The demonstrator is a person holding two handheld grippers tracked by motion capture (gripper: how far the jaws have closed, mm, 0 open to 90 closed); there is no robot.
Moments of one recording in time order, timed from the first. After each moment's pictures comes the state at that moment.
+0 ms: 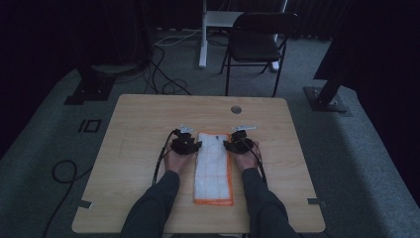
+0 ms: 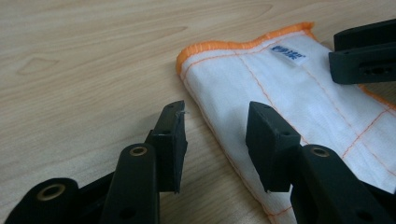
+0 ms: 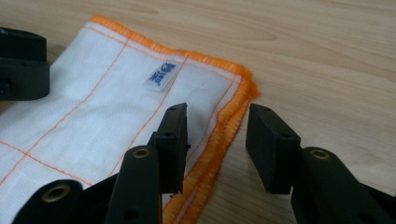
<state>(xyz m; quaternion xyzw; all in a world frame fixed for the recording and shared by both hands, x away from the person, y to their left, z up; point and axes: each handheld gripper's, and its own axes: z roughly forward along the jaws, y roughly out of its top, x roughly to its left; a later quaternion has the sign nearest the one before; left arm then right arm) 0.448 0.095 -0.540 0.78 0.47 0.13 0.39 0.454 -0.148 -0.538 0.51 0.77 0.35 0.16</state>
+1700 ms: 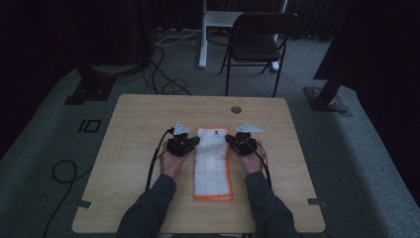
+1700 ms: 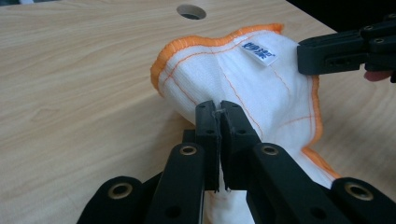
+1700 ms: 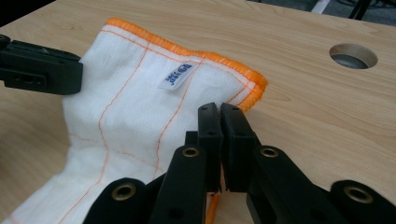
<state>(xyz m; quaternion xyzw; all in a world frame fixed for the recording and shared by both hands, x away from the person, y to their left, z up) 0.409 0.105 -0.490 0.78 0.42 0.14 0.45 0.416 -0.151 -0.491 0.44 0.76 0.43 0.19</state>
